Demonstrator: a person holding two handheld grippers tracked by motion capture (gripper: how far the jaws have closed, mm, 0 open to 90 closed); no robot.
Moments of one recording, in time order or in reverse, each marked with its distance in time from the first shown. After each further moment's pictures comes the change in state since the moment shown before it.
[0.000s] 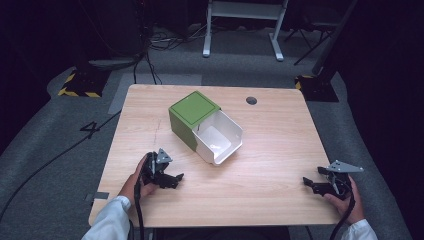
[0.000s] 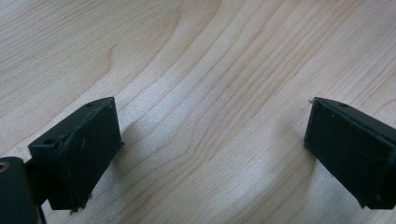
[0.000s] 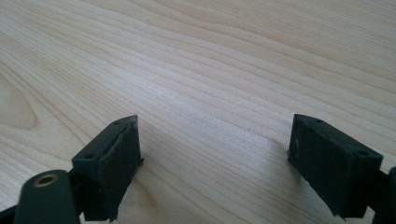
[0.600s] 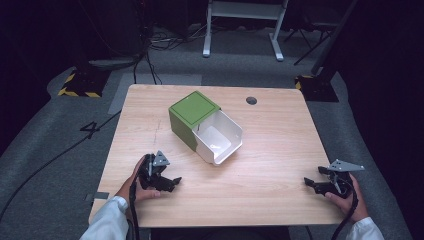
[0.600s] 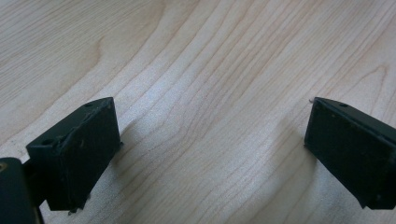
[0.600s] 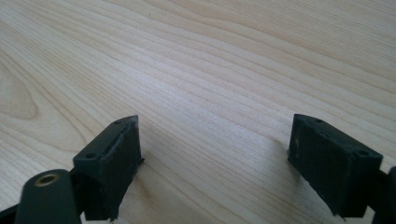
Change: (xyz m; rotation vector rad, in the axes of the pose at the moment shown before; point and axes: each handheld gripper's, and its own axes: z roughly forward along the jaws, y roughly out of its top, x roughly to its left) left arm 0.002 -0.008 -0.007 0.001 -0.050 0.049; right arm -0.007 0.002 -0.001 0.019 0.037 -0.026
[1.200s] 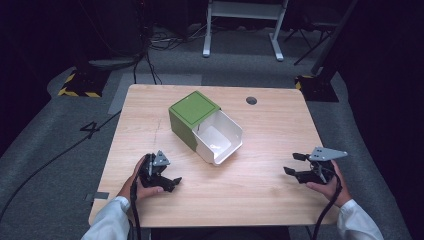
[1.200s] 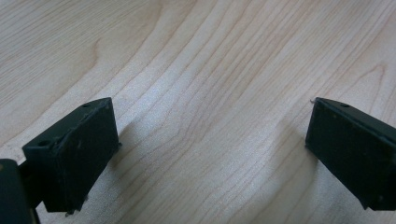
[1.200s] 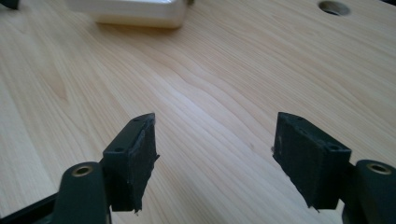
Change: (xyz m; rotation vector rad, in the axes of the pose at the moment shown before) left arm 0.001 0.001 0.000 0.004 -0.006 0.015; right arm 0.052 0.077 0.008 -0.129 0.199 -0.208
